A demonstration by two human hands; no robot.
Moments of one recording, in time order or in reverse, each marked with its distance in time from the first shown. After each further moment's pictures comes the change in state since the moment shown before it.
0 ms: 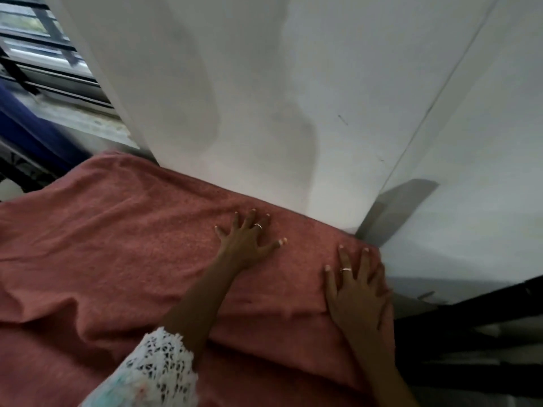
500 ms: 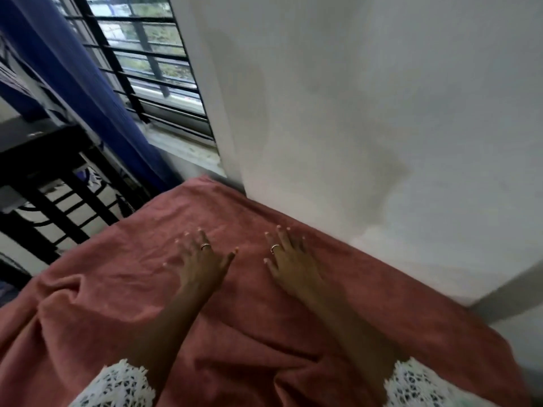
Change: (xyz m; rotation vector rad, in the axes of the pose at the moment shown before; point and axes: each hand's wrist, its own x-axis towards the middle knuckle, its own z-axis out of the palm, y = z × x) left_hand -0.044 -0.199 -0.061 -0.108 0.326 -0.624; right_hand 0.043 -0.263 0.021 0.021 -0.133 -0.860
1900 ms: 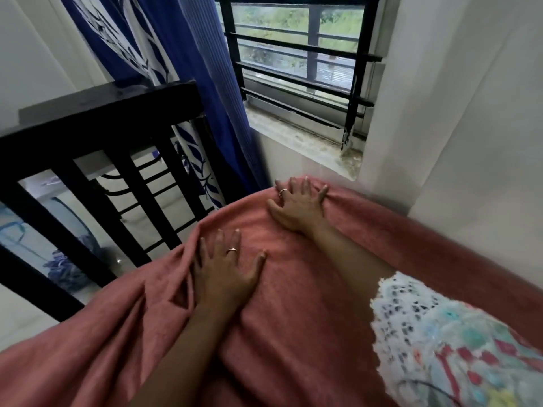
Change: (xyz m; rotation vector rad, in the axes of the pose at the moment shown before) left_hand 0.125 -0.177 -0.018 0.069 0.071 -0.092; right_hand 0.299 -0.189 0.093 -0.014 -0.085 -0.046
